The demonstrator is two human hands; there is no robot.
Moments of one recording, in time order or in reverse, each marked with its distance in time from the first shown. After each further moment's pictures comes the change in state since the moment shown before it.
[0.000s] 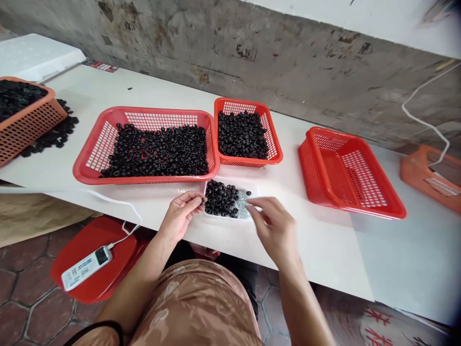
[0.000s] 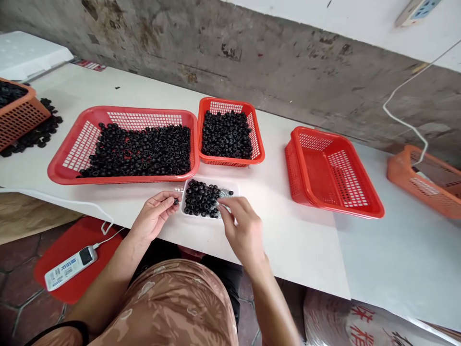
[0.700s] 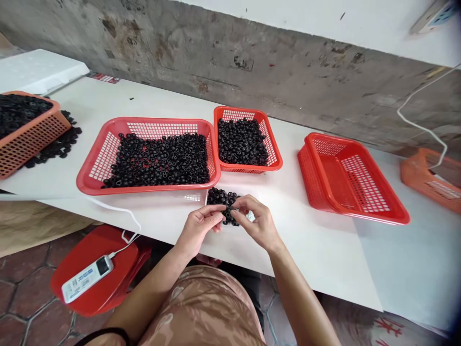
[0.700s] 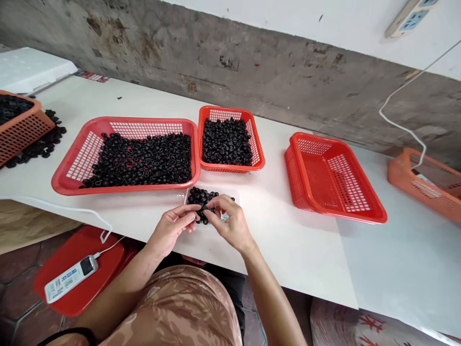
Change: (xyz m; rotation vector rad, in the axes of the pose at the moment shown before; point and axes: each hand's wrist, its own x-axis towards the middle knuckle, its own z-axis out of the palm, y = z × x) left_hand -0.008 -0.009 0.031 0.151 -0.095 -0.088; right_hand 0.025 -0.004 0.014 0.480 -0.054 0.080
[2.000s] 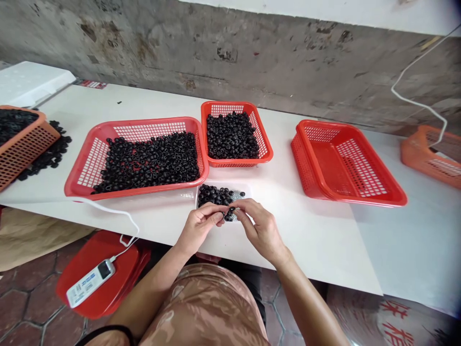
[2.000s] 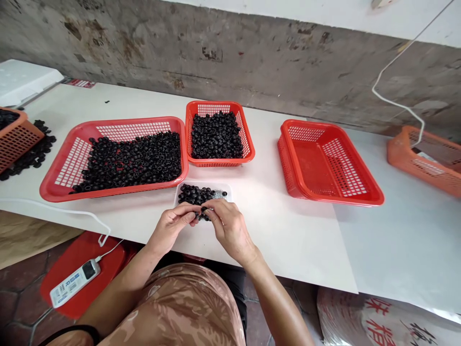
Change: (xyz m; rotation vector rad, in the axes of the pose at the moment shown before) left_hand 0.007 -0.010 0.016 0.250 -0.137 0.176; right_hand -0.026 -0.016 -0.018 -0.137 0.068 -0.063
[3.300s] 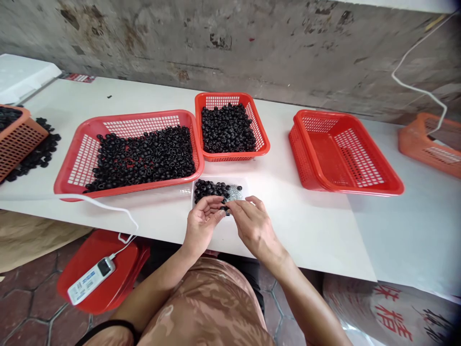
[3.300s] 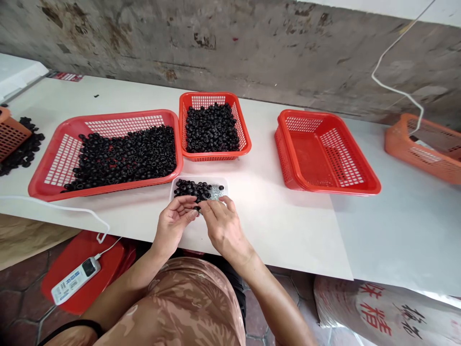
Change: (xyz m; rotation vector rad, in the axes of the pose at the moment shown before) left_hand -0.005 -0.006 0.025 -0.118 0.218 -0.007; right_hand -0.013 0.001 0.006 -0.421 -0.041 -0.209
